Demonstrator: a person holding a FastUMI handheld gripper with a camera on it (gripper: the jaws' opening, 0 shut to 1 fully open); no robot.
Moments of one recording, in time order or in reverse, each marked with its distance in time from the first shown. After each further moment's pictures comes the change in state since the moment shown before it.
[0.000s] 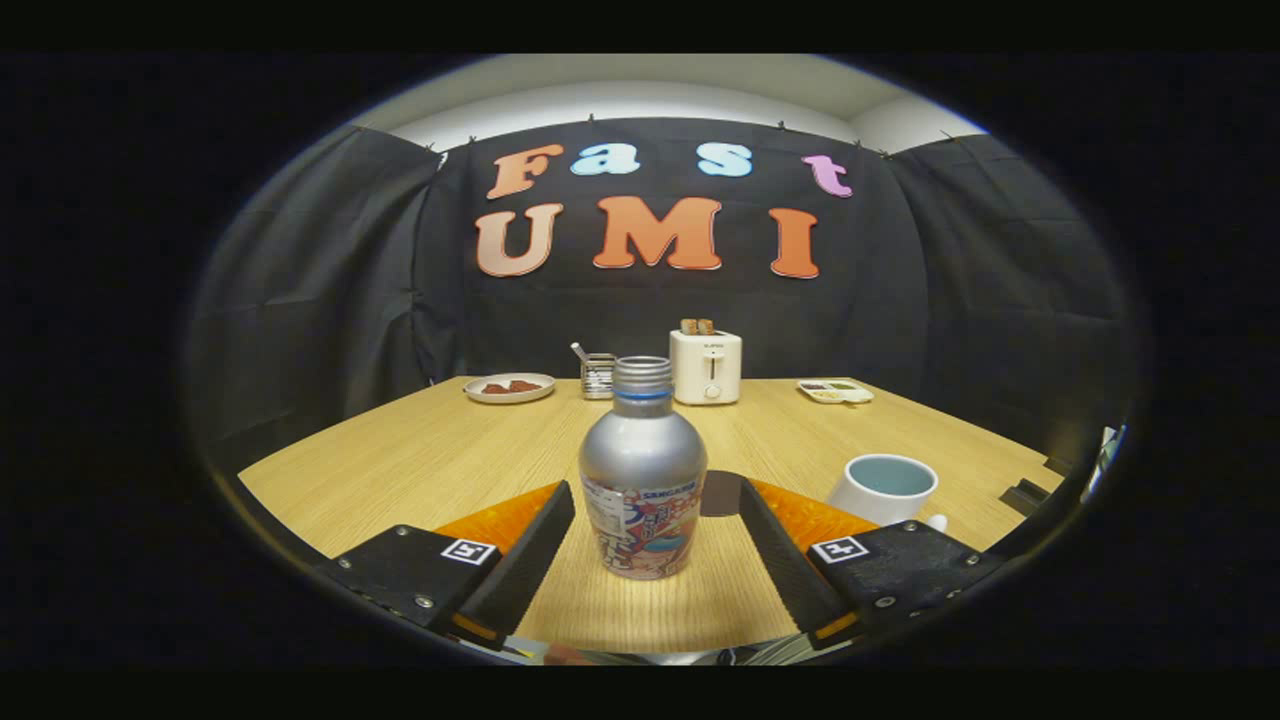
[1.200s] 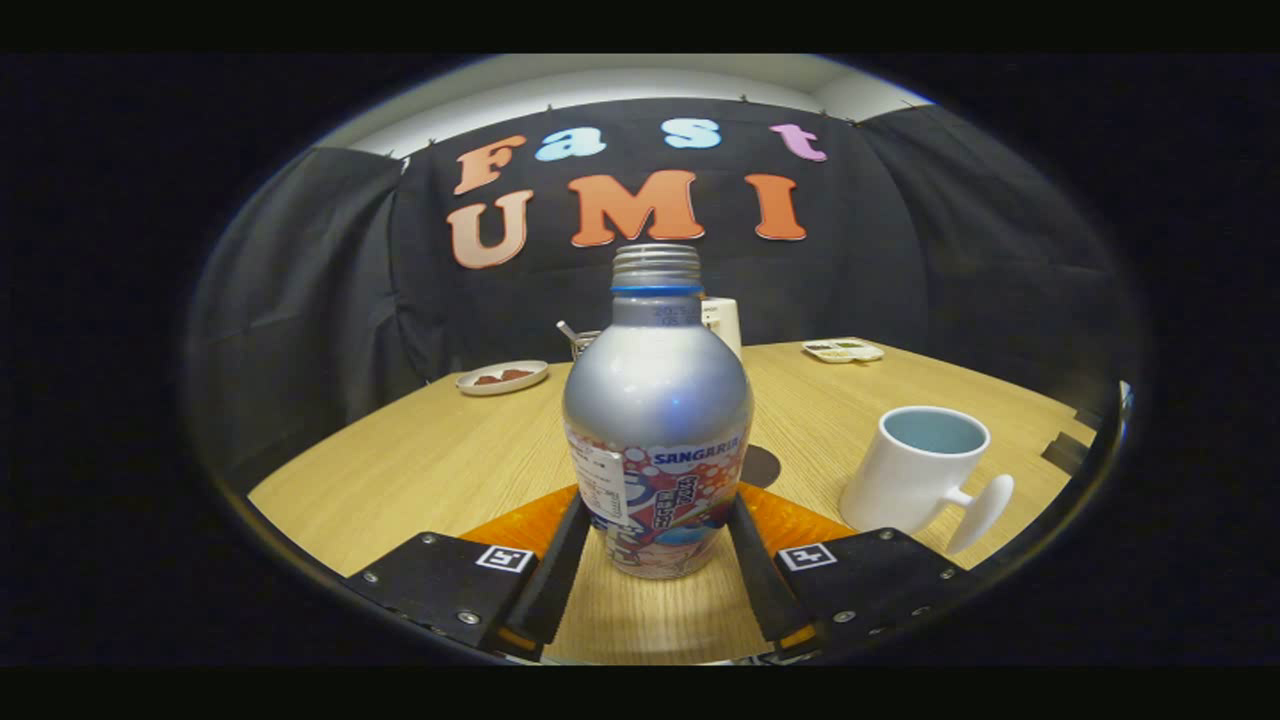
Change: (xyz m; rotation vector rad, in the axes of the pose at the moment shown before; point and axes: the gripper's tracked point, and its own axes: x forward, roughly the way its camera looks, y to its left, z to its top) arm 0.019 -0.004 -0.018 0.194 0.046 0.016
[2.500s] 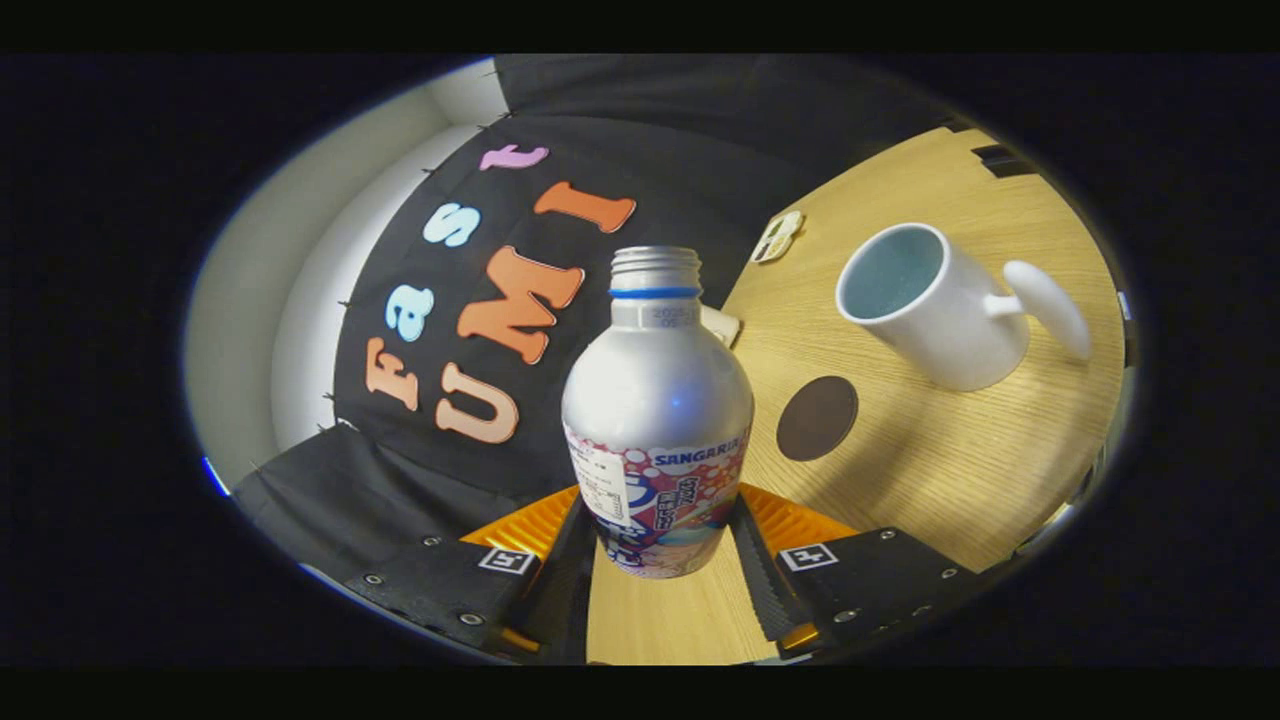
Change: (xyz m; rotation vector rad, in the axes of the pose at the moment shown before) arm -0.001 0.020 0.043 0.984 -0.017 0.167
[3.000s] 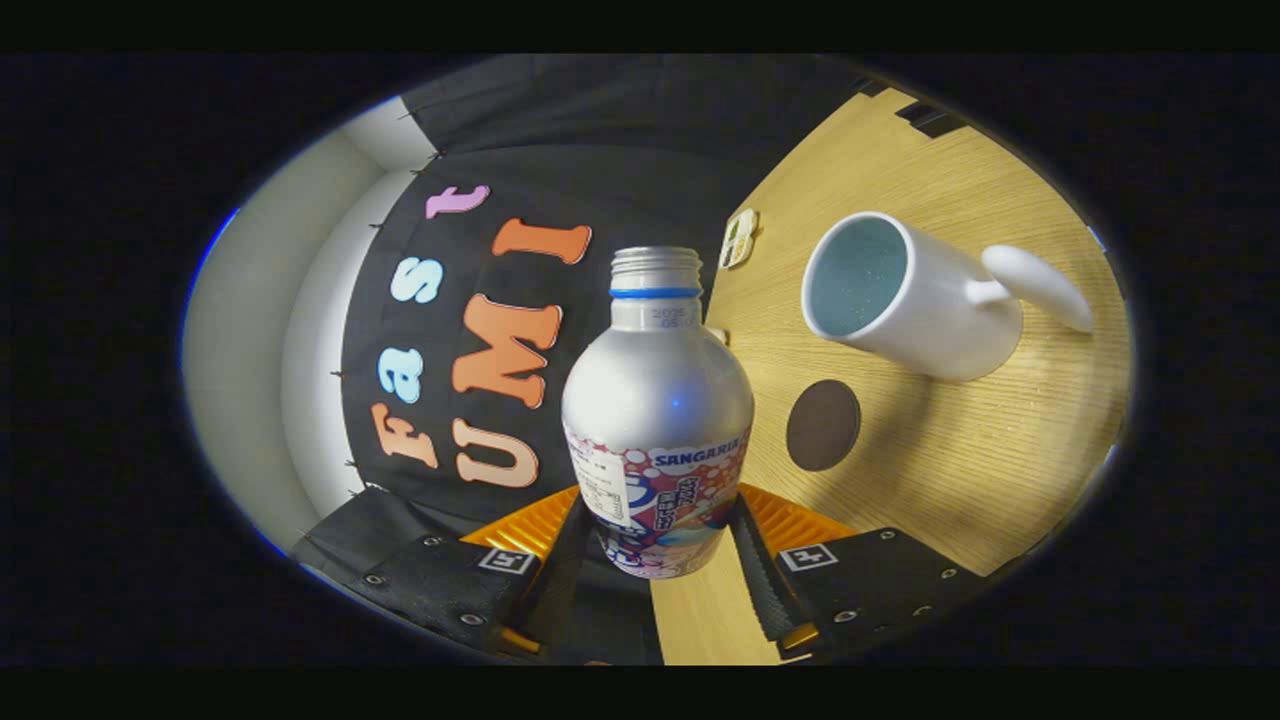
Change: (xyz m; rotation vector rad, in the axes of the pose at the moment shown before) arm 0.008 0.001 0.028 0.214 -0.048 0.002
